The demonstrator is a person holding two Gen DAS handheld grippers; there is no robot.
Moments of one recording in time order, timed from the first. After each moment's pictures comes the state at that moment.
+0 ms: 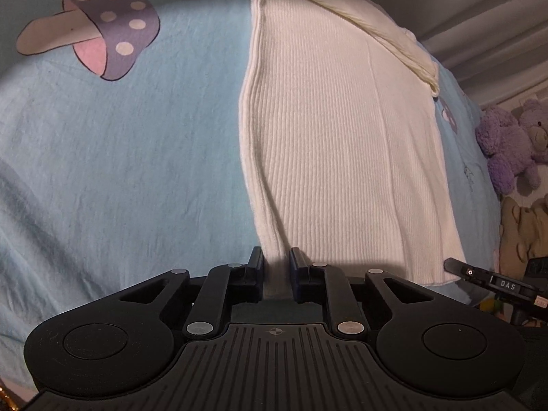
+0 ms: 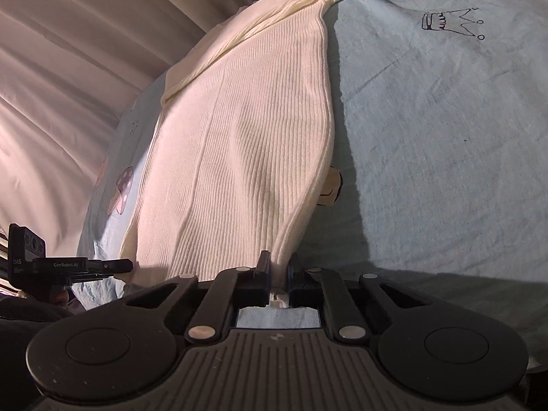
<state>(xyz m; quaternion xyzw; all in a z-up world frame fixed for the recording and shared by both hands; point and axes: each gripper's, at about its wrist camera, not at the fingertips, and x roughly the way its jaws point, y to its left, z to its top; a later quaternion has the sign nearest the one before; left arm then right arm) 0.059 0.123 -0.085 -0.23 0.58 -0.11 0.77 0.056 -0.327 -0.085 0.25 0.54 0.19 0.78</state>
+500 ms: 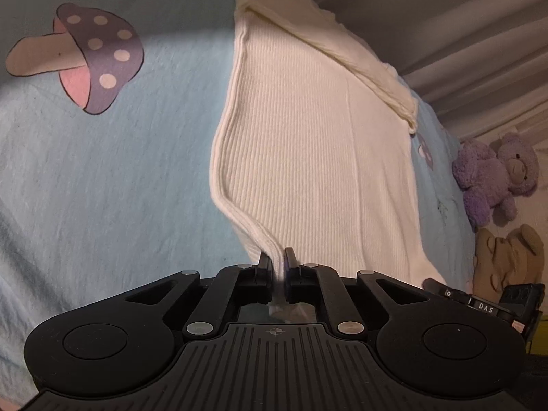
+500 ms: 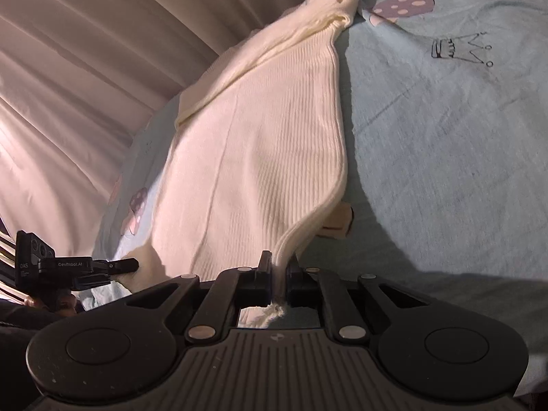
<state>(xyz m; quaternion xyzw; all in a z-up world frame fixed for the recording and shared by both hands) 0.066 0.131 -0.064 -0.28 0.52 -0.12 0.80 0.064 -0.333 -0.067 0.27 0.49 0.21 0.80</state>
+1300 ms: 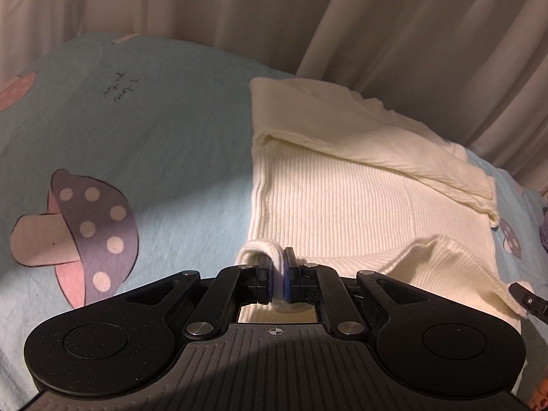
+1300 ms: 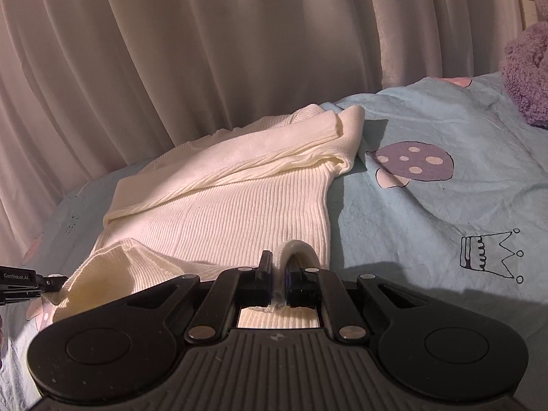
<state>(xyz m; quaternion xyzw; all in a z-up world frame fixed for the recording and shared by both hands) 0.172 0.091 -0.058 -0.14 0.43 0.03 0.89 0.167 -0.286 -0.062 0.13 0.37 0.09 0.92</state>
